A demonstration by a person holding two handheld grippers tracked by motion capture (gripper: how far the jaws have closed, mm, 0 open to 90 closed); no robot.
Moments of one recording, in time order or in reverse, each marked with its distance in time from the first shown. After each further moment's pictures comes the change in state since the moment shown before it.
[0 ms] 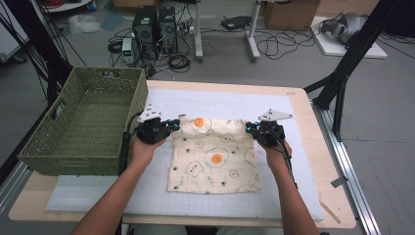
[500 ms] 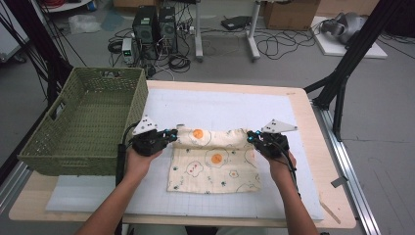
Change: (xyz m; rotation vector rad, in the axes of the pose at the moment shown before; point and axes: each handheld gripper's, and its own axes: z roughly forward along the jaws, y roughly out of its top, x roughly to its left) left arm -0.017 -0.017 -0.023 -0.015 -0.029 0.015; right arm 0.020 -0.014 -0.028 -0.016 0.019 -0.029
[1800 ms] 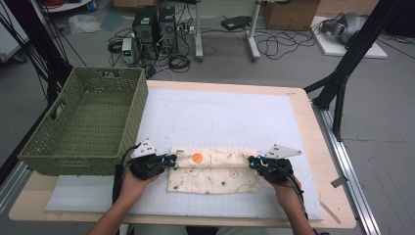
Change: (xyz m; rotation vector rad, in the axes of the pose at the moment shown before) left arm -0.022 -0.051 -0.019 0.128 -0.089 -0.010; right arm 0.025 -0.056 -0.024 0.058 0.119 0.010
